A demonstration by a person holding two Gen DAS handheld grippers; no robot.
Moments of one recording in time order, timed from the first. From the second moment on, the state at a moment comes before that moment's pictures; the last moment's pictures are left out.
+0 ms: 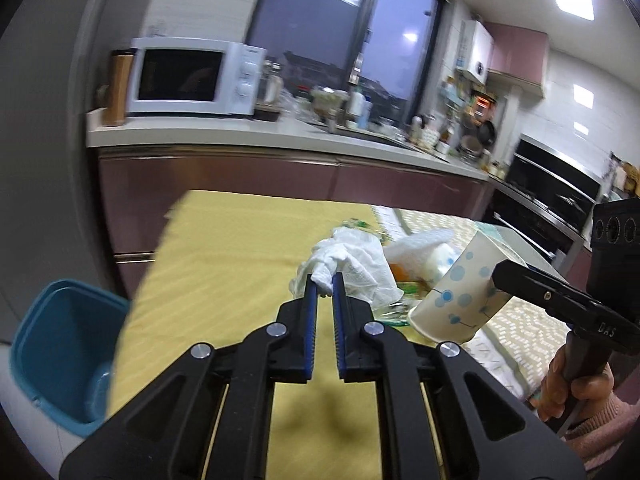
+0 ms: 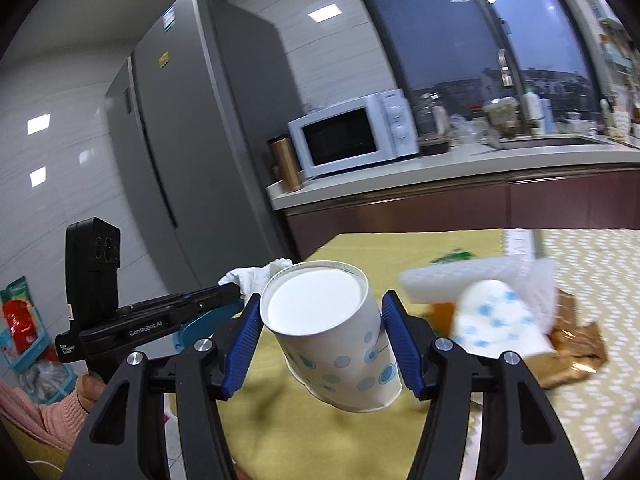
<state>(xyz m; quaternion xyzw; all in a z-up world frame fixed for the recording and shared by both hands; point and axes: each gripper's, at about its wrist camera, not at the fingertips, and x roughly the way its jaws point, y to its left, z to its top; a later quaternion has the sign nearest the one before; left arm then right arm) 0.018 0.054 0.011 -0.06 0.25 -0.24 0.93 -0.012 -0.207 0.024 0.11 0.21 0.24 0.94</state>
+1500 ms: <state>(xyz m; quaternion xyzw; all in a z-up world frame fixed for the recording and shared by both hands) 0.060 0.286 -0.097 -0.09 0.36 0.05 0.93 0.165 0.101 -0.036 -0.01 0.40 0.42 0.82</state>
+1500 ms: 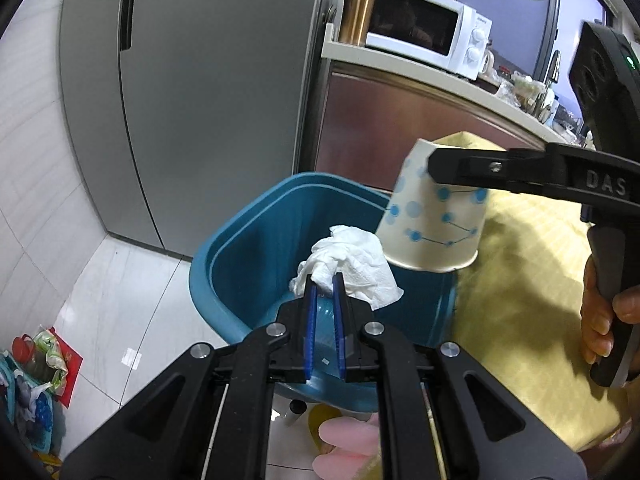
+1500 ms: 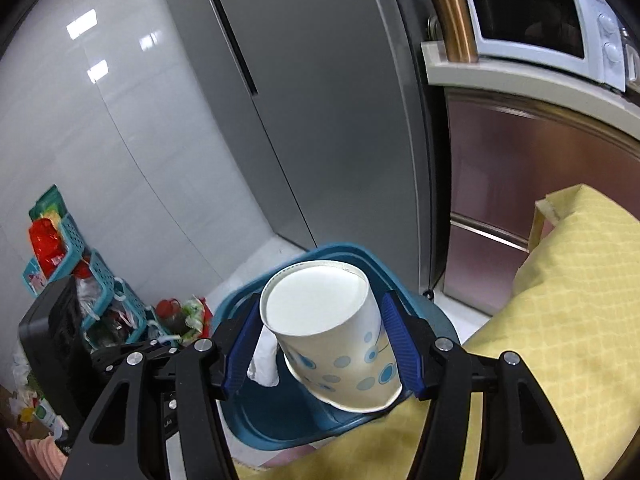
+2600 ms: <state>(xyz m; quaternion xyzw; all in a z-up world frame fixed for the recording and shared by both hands) 0.058 0.226 -0.061 -0.08 0.32 -0.03 0.94 0.122 -0.009 -0.003 0.02 0.36 0.39 0.85</state>
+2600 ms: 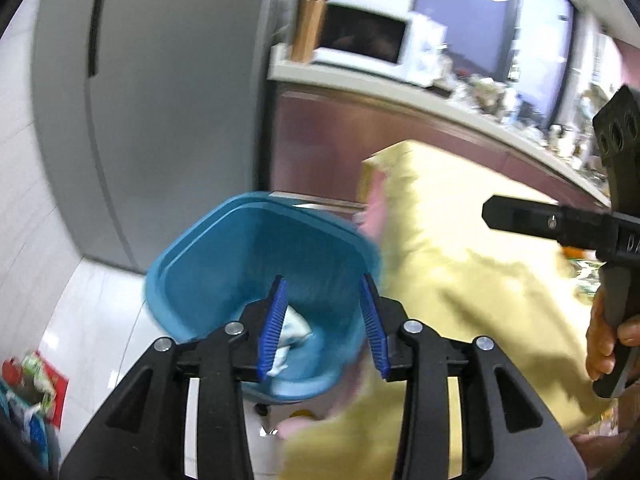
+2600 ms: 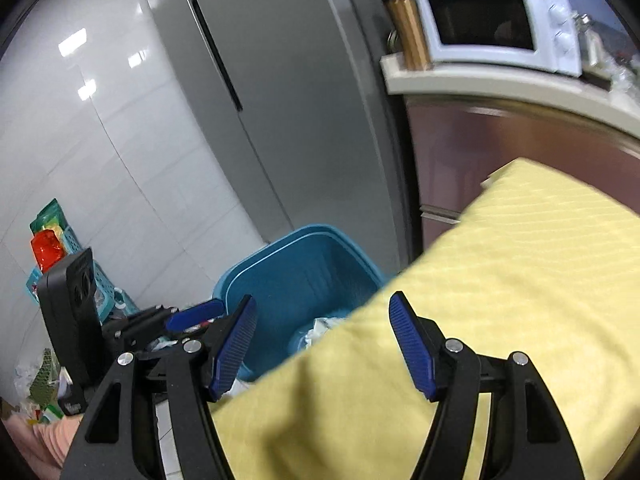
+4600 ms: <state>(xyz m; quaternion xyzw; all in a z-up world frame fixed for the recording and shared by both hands) 0.099 -0.088 -0.058 0.02 0.39 -0.30 0.87 0.015 -0.309 -0.046 0.27 0.29 0.15 0.90</state>
